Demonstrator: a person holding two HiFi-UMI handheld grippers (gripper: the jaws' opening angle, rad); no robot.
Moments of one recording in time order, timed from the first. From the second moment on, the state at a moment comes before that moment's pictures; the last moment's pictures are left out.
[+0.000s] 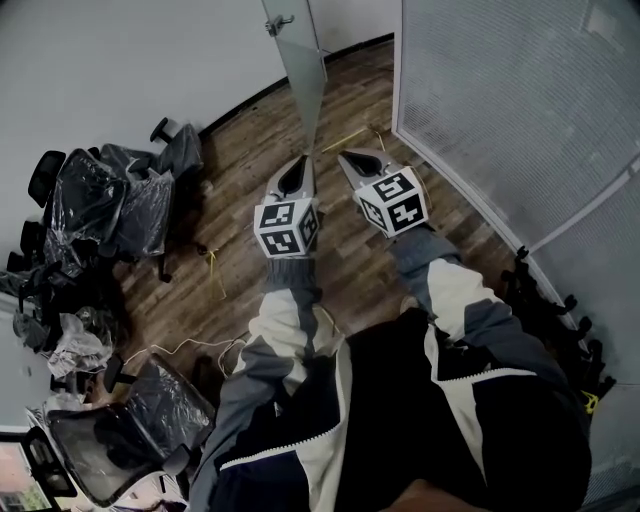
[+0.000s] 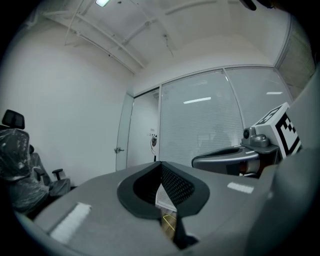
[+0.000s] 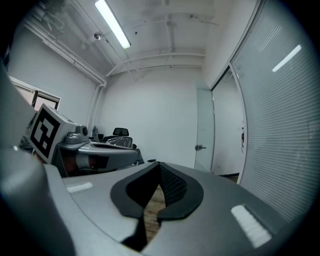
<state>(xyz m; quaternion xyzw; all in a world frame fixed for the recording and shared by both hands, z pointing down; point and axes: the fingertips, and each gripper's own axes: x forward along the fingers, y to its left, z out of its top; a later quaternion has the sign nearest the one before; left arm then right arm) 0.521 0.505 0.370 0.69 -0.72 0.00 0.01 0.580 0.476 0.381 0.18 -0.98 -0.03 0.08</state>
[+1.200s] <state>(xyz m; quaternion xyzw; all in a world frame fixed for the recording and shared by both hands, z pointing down) 0.402 0.288 0.390 0.60 -0.80 0.01 0.04 0.432 0.251 0.393 0.04 -1.00 -0.02 0.08</state>
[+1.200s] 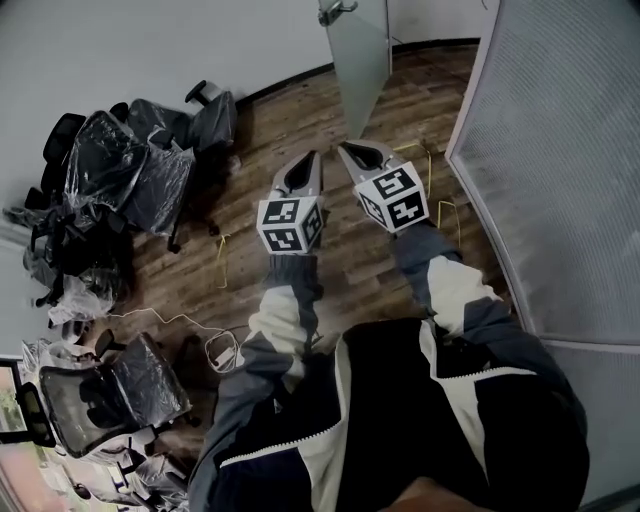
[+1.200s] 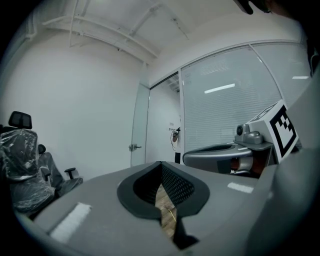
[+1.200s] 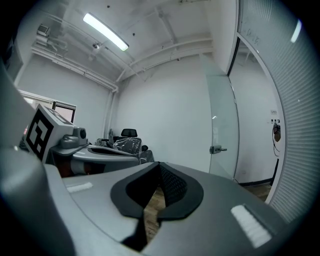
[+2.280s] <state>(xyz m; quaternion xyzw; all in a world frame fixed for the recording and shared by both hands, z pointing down) 0.096 0.243 0.403 0.64 -0.77 0.01 0.04 0.119 0.203 0.409 0.07 -0.99 -0.03 0.10</state>
